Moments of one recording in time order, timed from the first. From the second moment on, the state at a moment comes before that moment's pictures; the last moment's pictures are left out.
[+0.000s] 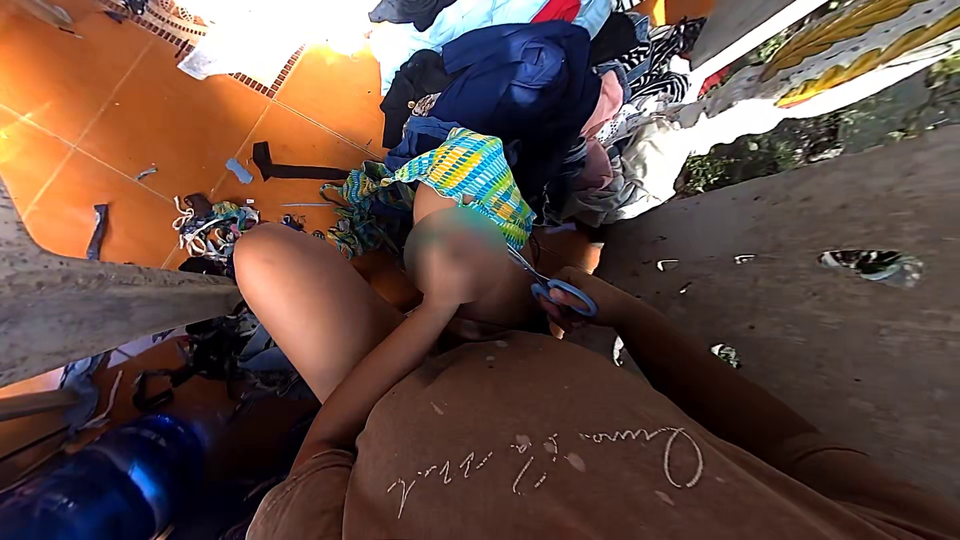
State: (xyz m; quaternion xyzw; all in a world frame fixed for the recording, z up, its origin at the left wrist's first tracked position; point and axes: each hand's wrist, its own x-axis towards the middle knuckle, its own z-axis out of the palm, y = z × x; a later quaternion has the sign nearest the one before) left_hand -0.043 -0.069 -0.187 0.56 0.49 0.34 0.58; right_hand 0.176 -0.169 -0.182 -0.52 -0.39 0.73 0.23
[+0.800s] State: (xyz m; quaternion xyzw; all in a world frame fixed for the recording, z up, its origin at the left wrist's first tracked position) left_hand -0.046 -0.066 -0.195 0.59 0.45 0.38 0.56; right_hand 0.138 -0.142 -0.154 -0.62 -0.40 0.65 0.19
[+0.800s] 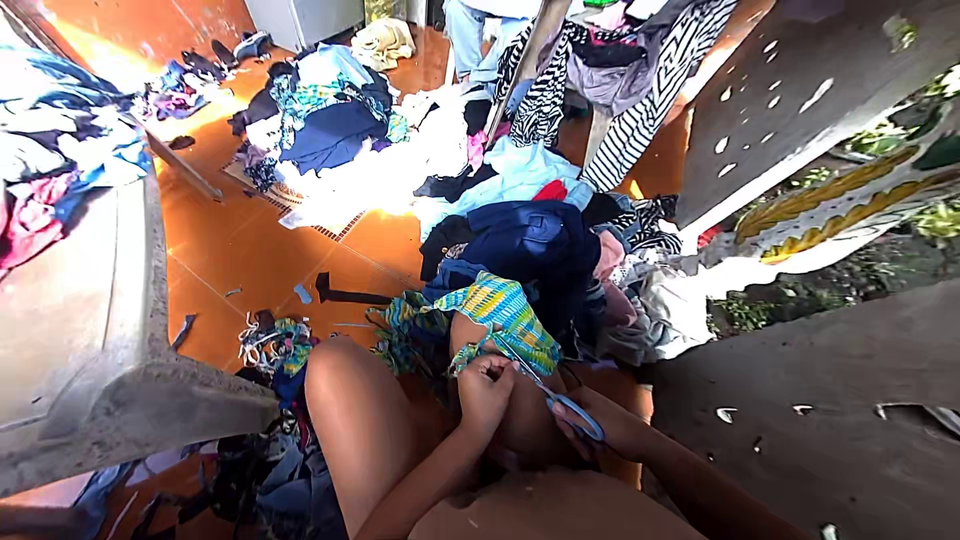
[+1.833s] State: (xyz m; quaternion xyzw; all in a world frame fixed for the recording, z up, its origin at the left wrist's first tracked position) left_hand -0.053 -0.070 -0.219 0.62 0.37 0.42 0.55; right_hand 0.128 -0.138 -0.162 -0.67 -0.35 0.63 0.19
